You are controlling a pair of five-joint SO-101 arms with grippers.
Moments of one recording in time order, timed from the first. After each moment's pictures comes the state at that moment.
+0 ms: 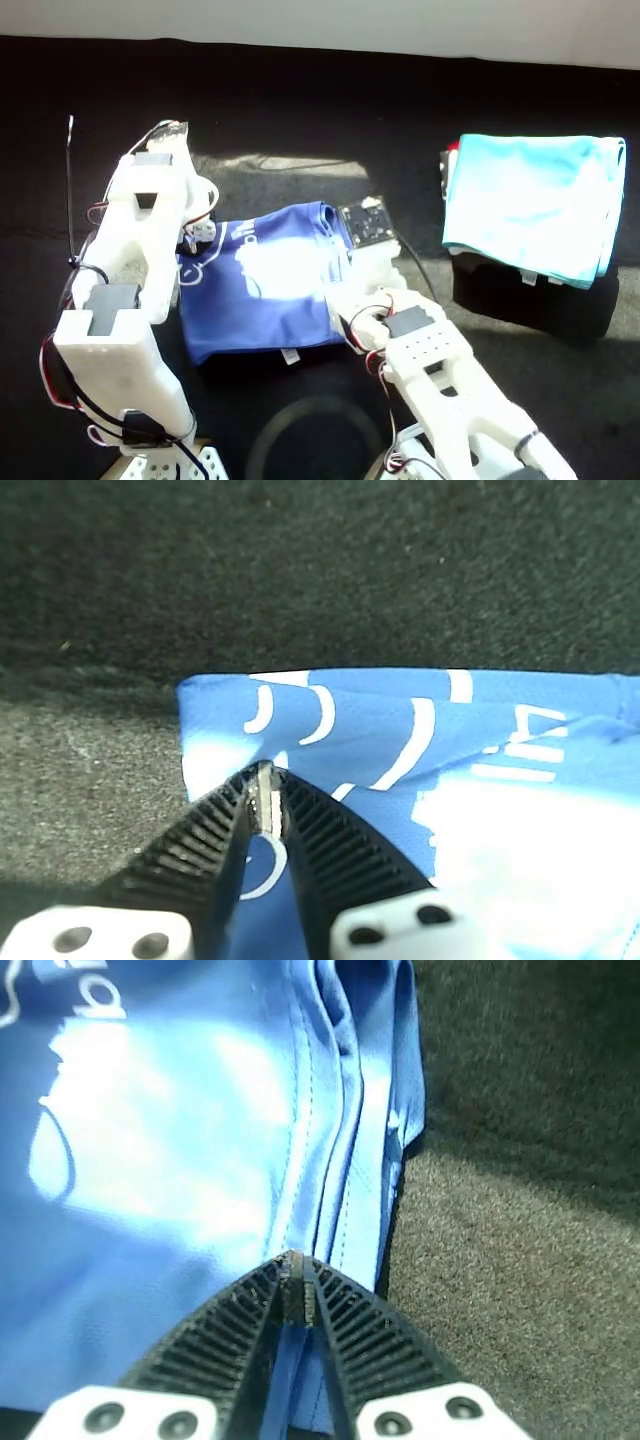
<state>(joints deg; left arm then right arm) -8.8 20.2 6.6 67.3 10.2 -30.5 -32.0 68.7 26.9 -4.5</state>
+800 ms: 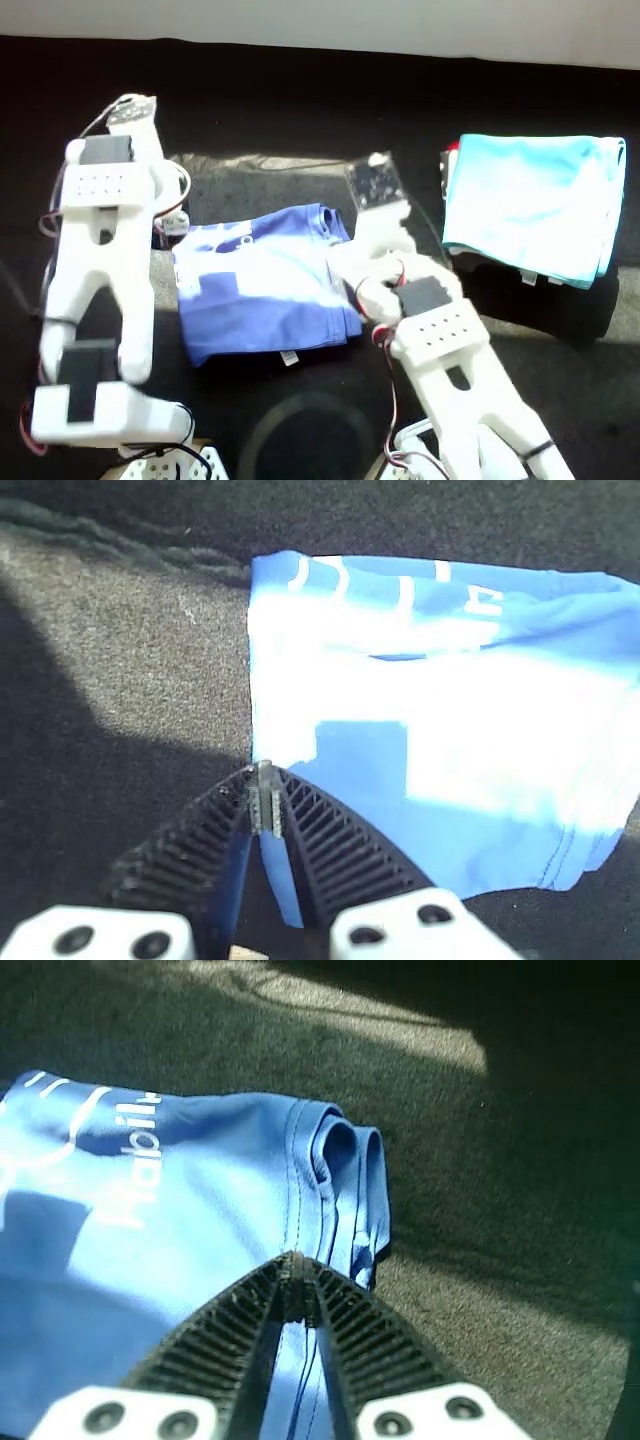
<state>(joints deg) -11.1 -5.1 8.6 85.0 9.7 -27.7 -34.8 48.8 40.3 -1.4</state>
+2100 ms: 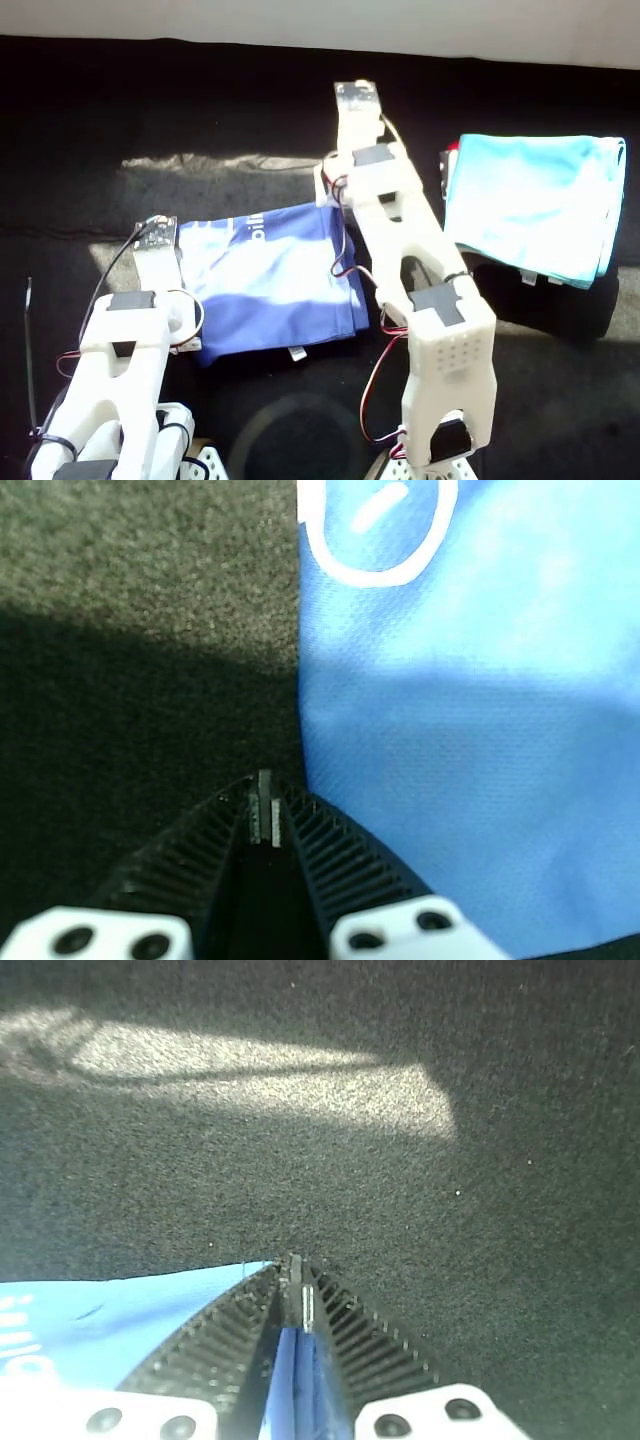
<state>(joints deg) -11.1 -33.8 70.9 48.7 3.4 -23.1 30.0 -17.0 60.3 -9.3</state>
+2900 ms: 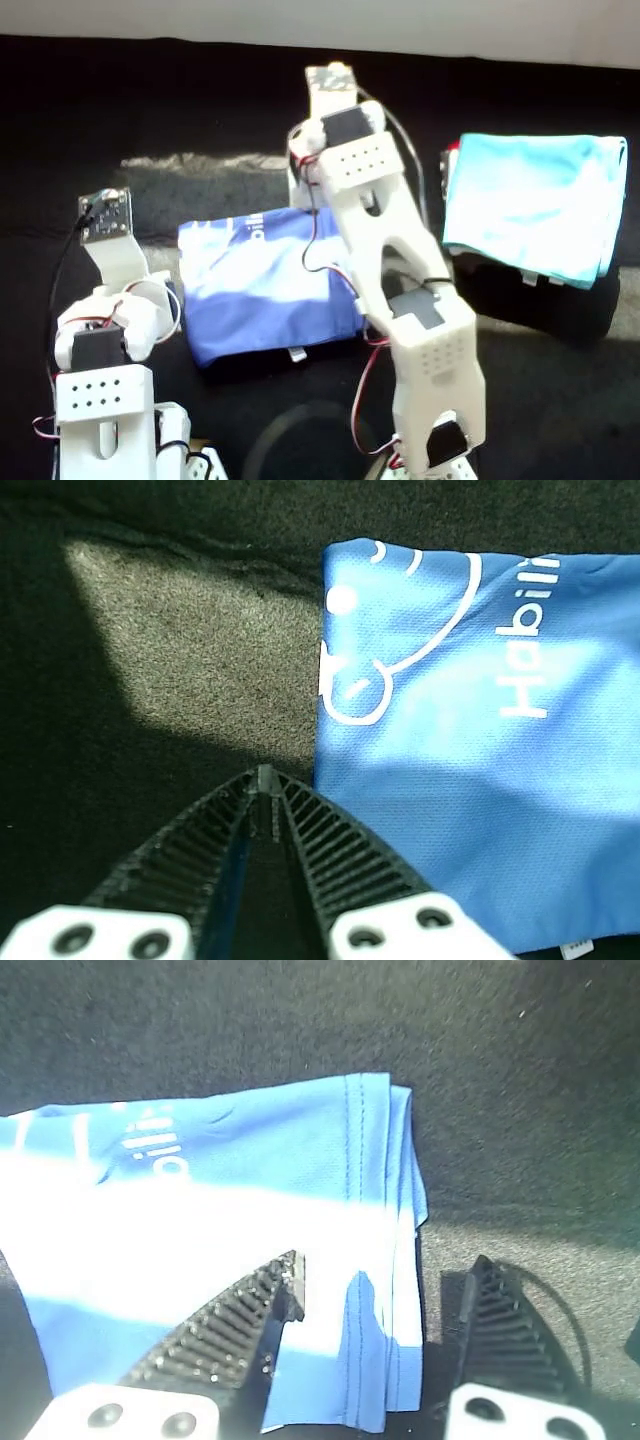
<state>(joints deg) -15.9 -65.8 70.2 56.7 3.4 -31.3 33.6 -41.7 97.6 -17.7</state>
